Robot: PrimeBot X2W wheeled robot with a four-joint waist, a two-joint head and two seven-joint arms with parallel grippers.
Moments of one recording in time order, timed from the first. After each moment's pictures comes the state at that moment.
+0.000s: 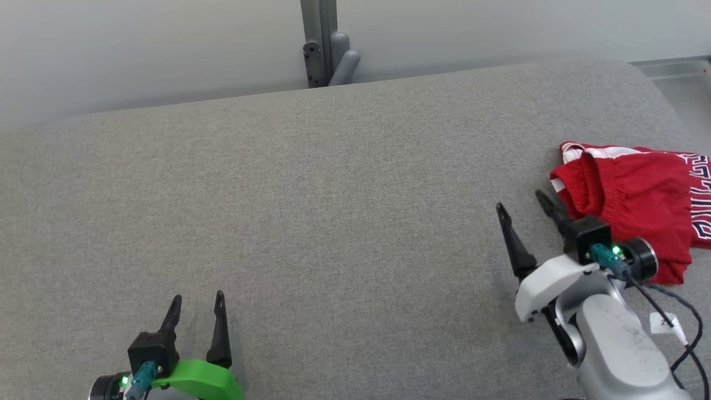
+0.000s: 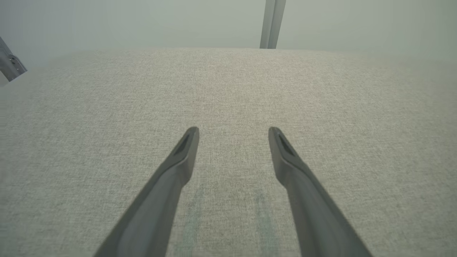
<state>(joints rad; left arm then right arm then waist) -0.08 0.05 -0.07 0.43 -0.17 -0.02 -0.26 -0.40 -0.17 0.17 0.56 0.09 0.13 -0.26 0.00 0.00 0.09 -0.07</state>
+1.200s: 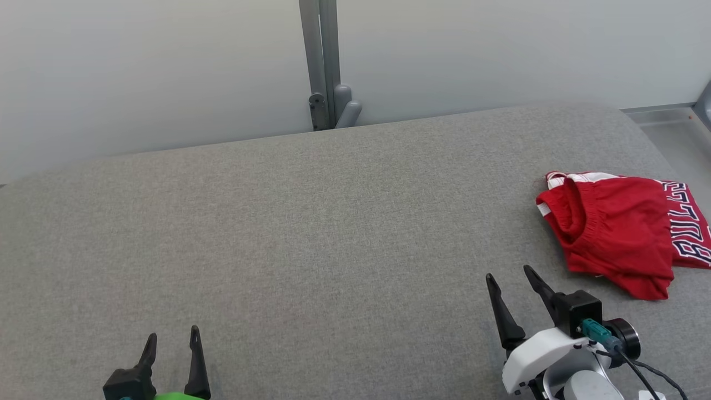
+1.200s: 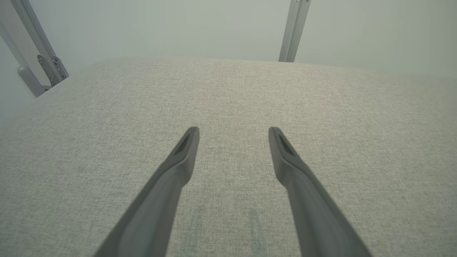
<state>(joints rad) 0.03 0.05 0.02 0.41 -0.18 -0.02 -0.26 -0.13 -0.05 0.11 0.45 0.09 0.13 -0.26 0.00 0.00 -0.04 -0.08</state>
